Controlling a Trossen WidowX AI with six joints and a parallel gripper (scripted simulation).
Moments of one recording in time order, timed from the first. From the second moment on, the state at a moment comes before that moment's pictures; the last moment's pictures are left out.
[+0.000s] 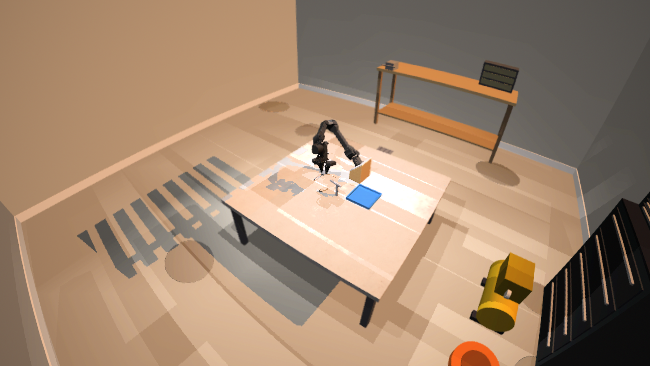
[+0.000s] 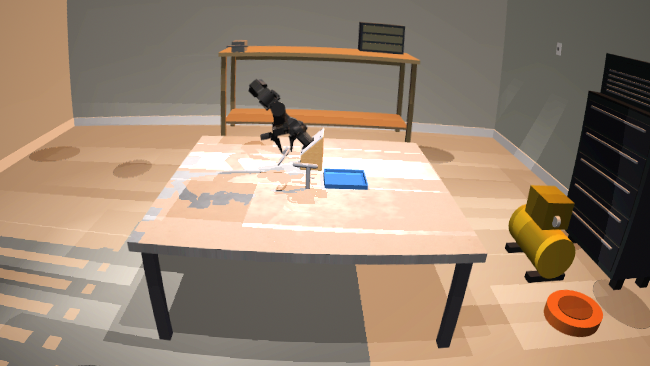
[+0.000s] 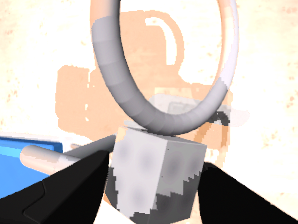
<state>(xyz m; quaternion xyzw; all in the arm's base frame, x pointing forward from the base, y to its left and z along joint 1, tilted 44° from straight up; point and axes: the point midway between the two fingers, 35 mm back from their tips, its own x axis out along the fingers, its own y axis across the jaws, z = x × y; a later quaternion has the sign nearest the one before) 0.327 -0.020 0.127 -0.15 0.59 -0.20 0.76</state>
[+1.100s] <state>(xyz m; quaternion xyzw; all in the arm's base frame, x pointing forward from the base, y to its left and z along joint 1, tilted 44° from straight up) 0.308 -0.065 0.159 -0.33 0.58 -0.02 0.75</state>
